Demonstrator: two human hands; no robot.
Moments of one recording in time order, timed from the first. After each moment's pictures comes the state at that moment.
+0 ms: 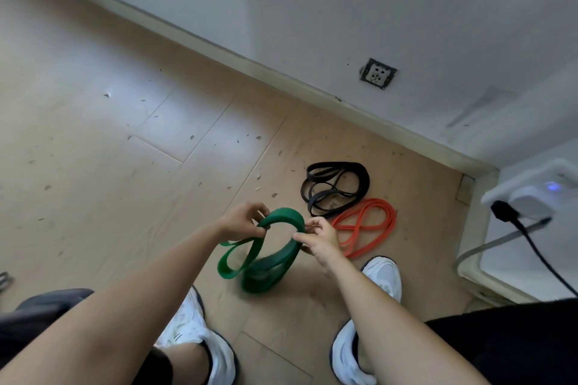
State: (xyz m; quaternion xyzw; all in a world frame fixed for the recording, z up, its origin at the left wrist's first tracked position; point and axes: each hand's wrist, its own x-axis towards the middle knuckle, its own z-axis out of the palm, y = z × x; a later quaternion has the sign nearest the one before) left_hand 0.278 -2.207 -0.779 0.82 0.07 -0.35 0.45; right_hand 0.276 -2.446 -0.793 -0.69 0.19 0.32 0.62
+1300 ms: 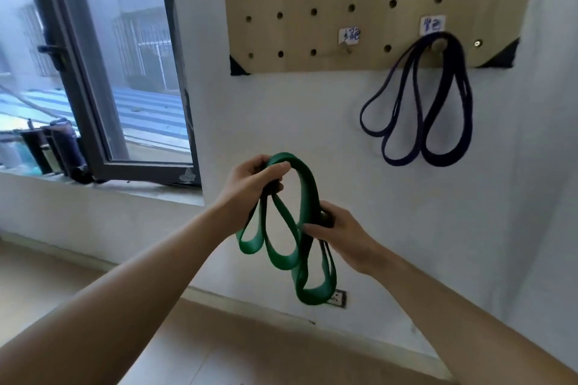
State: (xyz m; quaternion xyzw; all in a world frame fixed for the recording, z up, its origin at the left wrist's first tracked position) left_hand 0.452 -2.273 -0.262 0.68 -0.13 0.12 0.71; right_hand 0.471 -2.477 -0.340 -0.71 -0.25 0.06 0.66
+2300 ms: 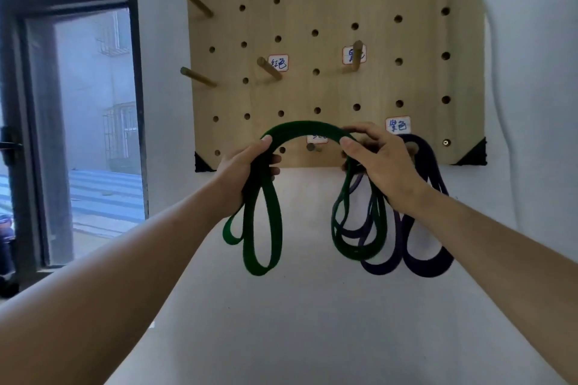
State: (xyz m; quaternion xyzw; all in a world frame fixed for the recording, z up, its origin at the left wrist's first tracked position) left_hand 0.592 -2.302 -0.092 0.63 -0.21 0.12 0.74; right_hand 0.569 -2.559 -0.094 -0.67 -0.33 -0.31 0.59
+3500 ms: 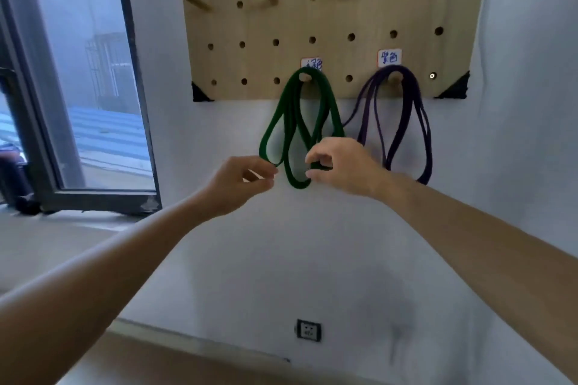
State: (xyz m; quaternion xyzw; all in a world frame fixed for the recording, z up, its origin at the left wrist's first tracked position) left_hand 0.507 -2.292 -0.212 0.87 -0.25 0.21 0.37; right_hand 0.530 -2.543 -0.183 -0.90 -0.31 -0.27 0.16
